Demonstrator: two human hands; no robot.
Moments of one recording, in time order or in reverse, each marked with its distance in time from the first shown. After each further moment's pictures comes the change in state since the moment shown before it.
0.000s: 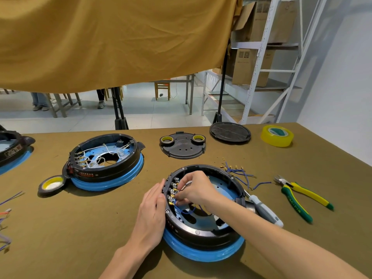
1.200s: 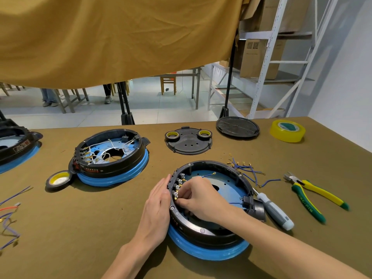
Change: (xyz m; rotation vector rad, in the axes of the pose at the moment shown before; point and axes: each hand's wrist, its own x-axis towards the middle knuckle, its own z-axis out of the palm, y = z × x) left_hand 0.002 -0.004 0.003 -0.048 -0.030 -0.014; right_hand -0.008 0.021 0.006 -0.481 -0.051 -0.435
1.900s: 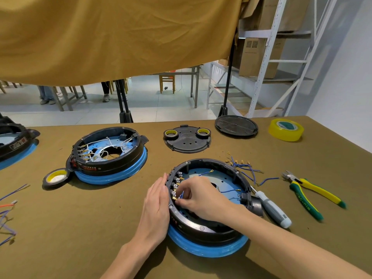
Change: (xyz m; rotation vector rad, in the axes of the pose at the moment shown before) left_hand -0.001 -0.001 0.006 -0.016 0.062 -0.008; right_hand -0.004 0.000 -0.007 -0.081 -0.049 -0.037
